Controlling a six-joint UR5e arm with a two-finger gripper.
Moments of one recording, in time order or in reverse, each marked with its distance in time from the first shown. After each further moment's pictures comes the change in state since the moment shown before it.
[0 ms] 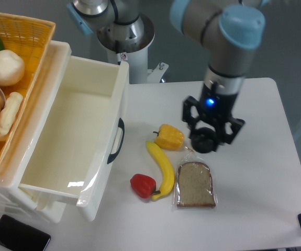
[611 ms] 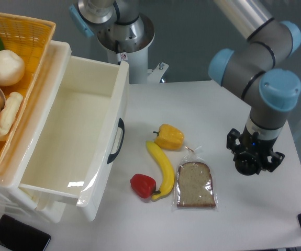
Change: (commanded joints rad) arm 0.123 -0.275 0.130 0.052 0.295 0.132
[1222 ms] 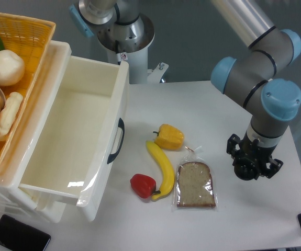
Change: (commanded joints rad) arm 0.028 -0.171 0.070 0.041 0.049 0.092
